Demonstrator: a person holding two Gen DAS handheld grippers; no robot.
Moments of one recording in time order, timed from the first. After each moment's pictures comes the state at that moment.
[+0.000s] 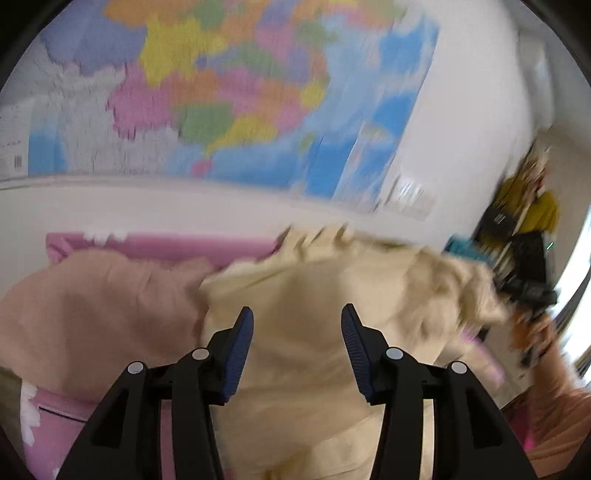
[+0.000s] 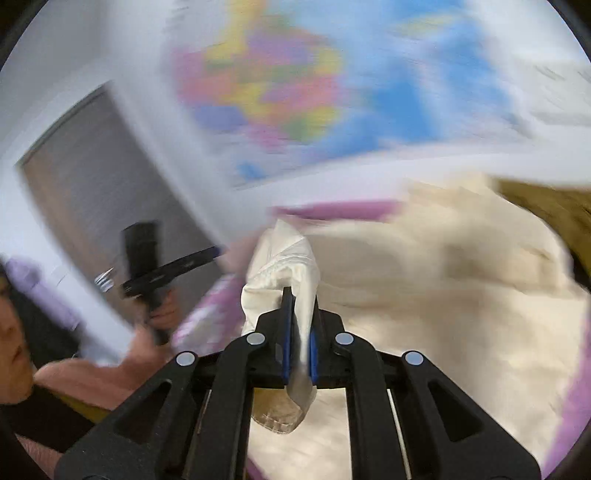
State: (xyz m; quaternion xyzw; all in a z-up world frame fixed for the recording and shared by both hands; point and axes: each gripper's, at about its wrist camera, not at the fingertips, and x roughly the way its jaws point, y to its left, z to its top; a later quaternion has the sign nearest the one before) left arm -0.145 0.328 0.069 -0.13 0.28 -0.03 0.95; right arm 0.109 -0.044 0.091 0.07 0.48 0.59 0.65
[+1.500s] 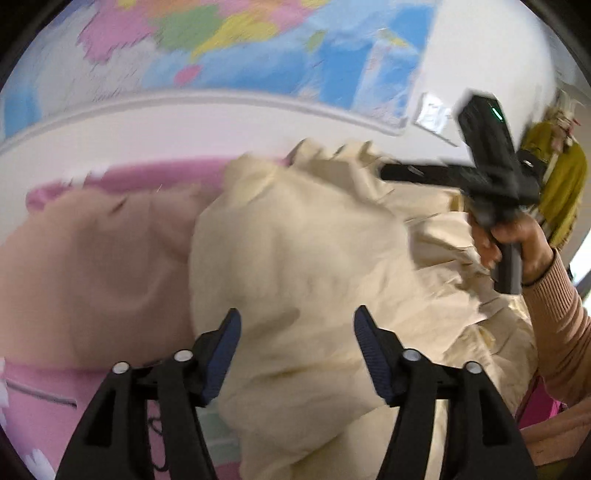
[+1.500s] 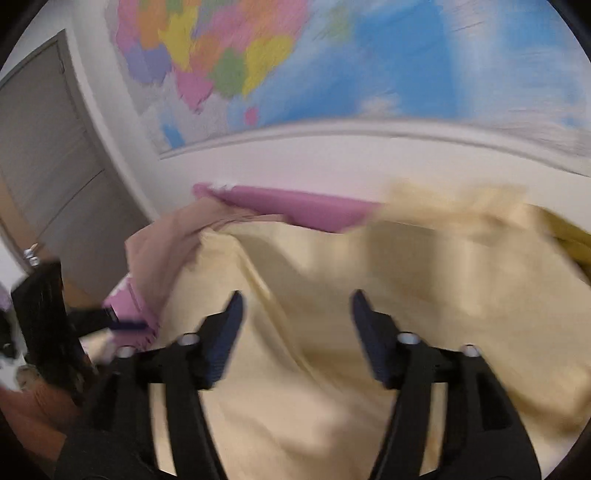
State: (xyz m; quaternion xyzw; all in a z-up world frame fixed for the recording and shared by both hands) left arm -0.110 0.306 -0.008 -0.09 0.36 -0.03 0.93; right arm 0.144 0.122 0.007 -0.05 0.46 0.54 0.70
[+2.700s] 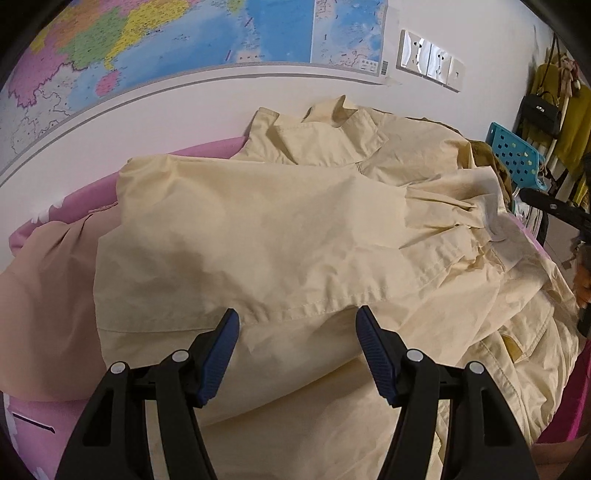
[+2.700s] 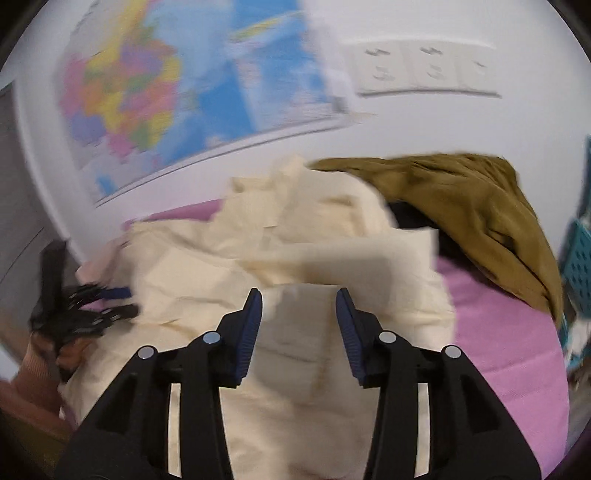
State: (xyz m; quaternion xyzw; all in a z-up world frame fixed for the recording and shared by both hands) left arm -0.040 0.229 -0.034 -0.02 0.42 0.00 0.91; right arm 0.113 -0.069 0.011 0.00 0.44 0.42 0.80
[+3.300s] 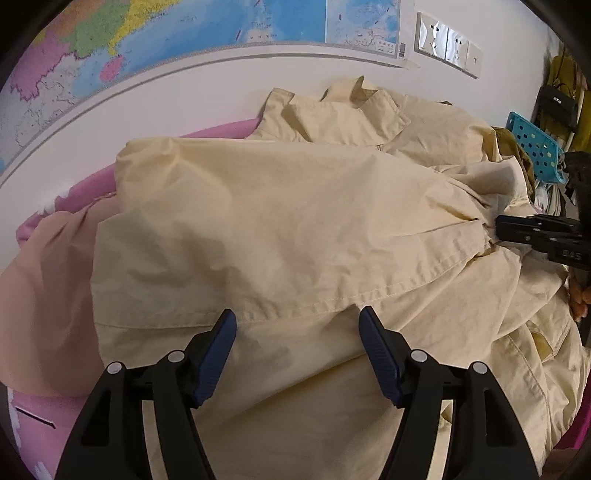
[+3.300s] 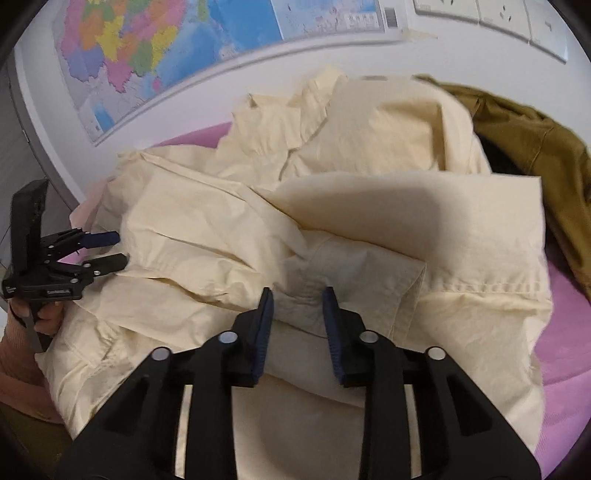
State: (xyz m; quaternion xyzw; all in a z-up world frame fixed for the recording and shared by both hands) left arm -0.031 0.231 -0.048 0.00 0.43 0.03 0.90; right arm 0.119 -0.019 -0.051 -0.07 0.51 0.43 0.74
